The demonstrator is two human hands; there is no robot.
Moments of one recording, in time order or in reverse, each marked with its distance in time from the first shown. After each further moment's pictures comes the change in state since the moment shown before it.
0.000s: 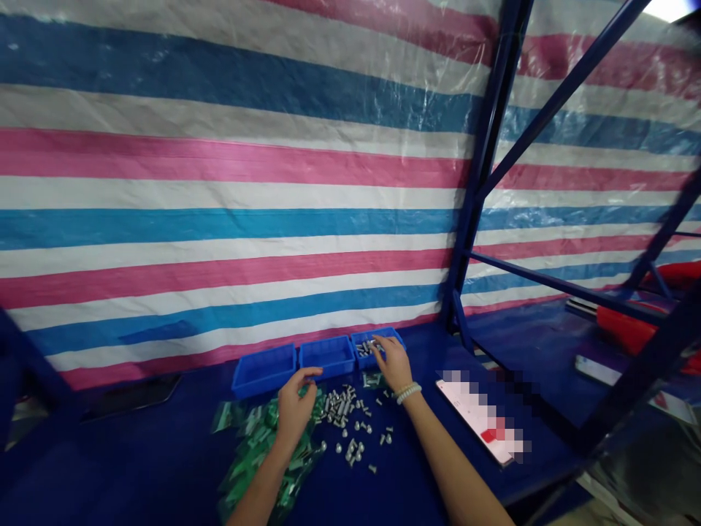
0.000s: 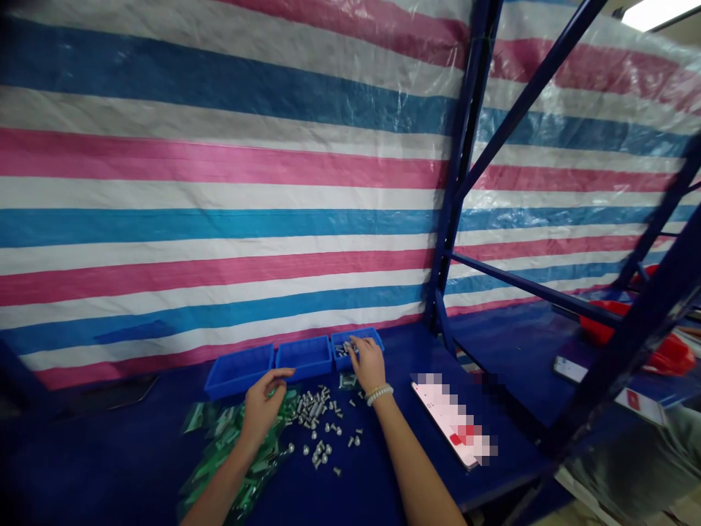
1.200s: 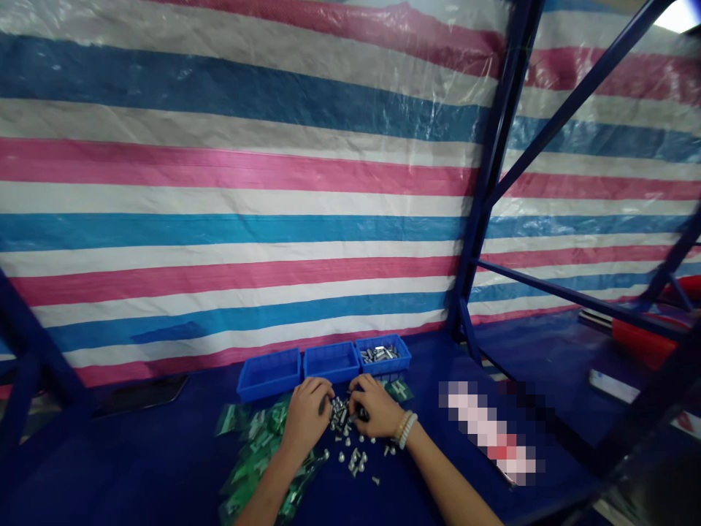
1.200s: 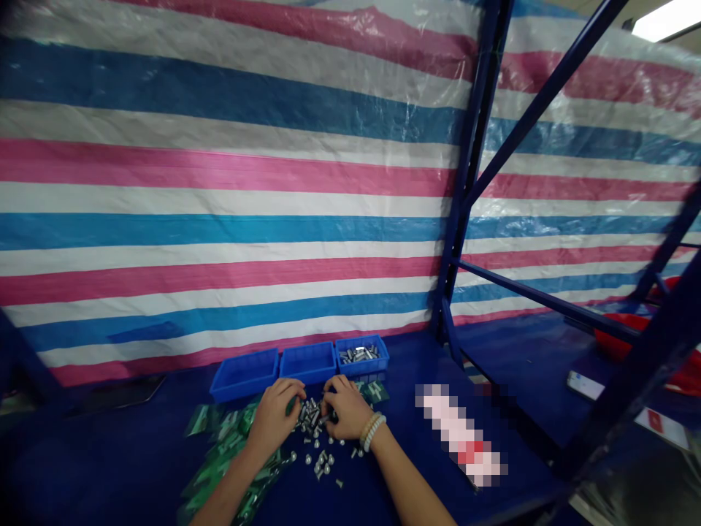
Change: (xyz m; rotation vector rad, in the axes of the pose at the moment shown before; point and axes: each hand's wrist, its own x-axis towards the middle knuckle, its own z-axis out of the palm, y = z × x) left_hand -0.010 0.012 0.001 0.544 -0.224 0.293; right_hand -0.043 -0.036 0.018 -0.144 -0.707 -0.215
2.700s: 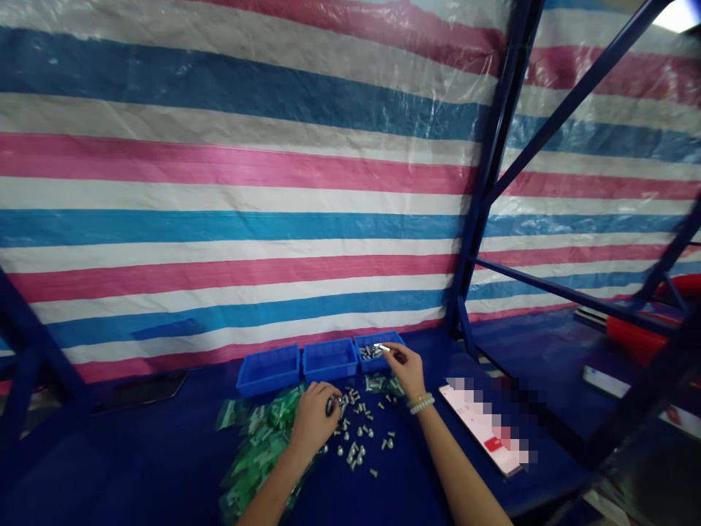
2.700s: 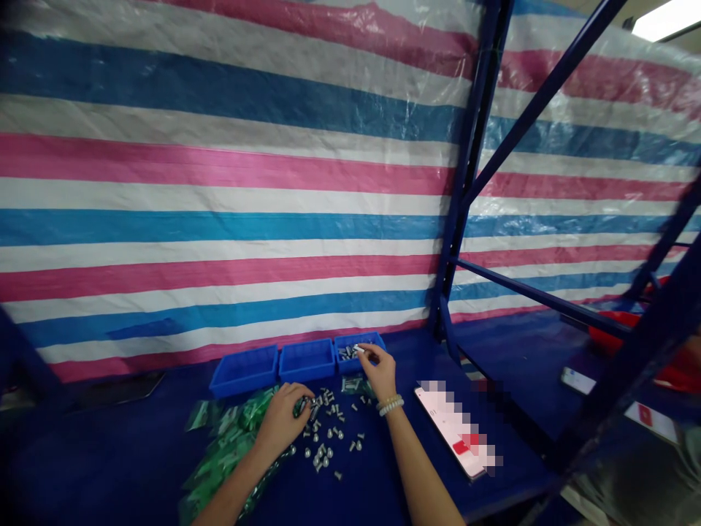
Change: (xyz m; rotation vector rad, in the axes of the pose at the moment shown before) left_hand -0.006 0.014 0.010 -0.046 -0.077 -0.053; right_hand 0.002 0.049 -0.035 0.502 0.831 0.335
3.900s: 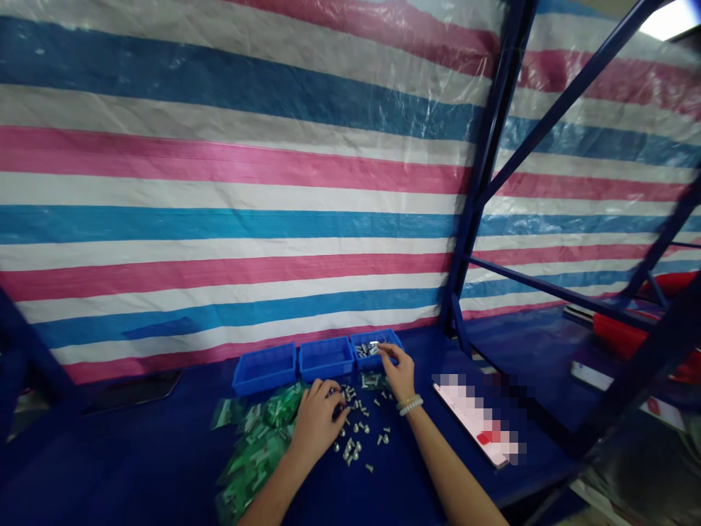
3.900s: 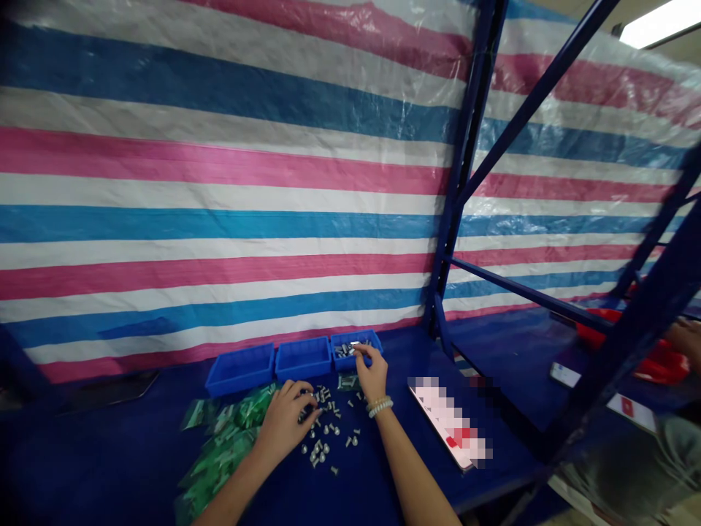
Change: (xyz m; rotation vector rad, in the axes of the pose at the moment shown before) left_hand -0.008 0.014 0.002 0.197 -0.083 0.090; right_hand -0.010 0.016 0.010 -0.093 0.081 -0.049
